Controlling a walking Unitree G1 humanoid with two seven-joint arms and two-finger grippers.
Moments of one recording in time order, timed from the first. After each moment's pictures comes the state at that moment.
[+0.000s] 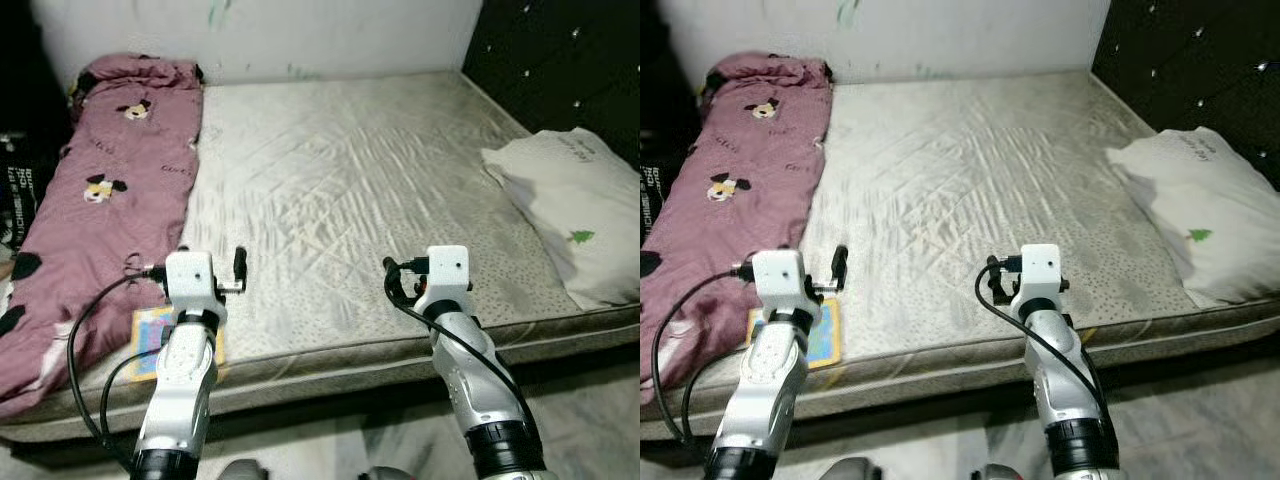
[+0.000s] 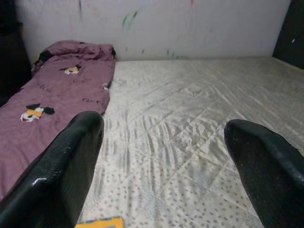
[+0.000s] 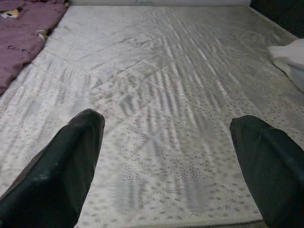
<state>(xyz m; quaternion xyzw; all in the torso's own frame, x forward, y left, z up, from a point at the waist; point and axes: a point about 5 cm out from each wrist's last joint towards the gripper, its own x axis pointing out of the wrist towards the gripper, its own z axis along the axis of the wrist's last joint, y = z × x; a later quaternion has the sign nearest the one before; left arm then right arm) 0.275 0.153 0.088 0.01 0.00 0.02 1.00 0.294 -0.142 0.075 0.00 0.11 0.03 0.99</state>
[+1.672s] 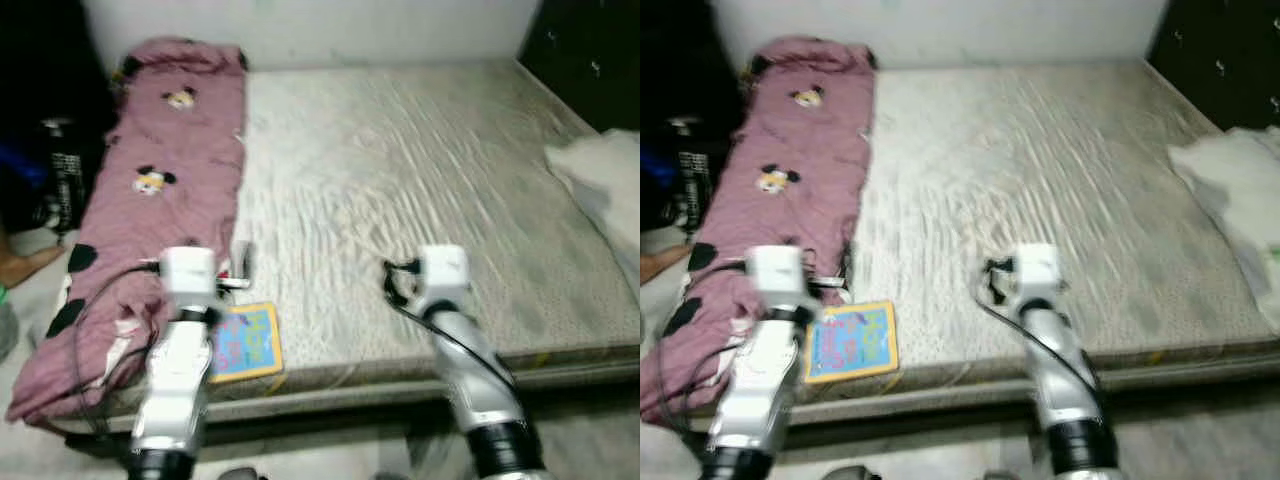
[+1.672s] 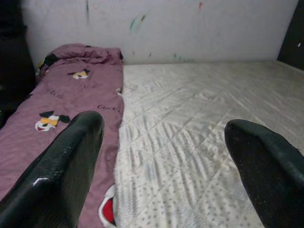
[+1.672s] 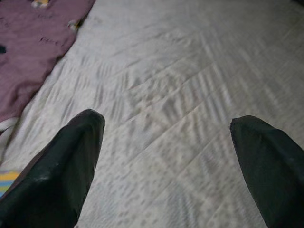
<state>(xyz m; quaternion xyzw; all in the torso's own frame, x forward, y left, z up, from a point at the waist) 0.273 0.145 0.092 0.00 -0.02 -0.03 1.00 0.293 -0.146 0.073 -0.01 0.12 0.03 0.99</state>
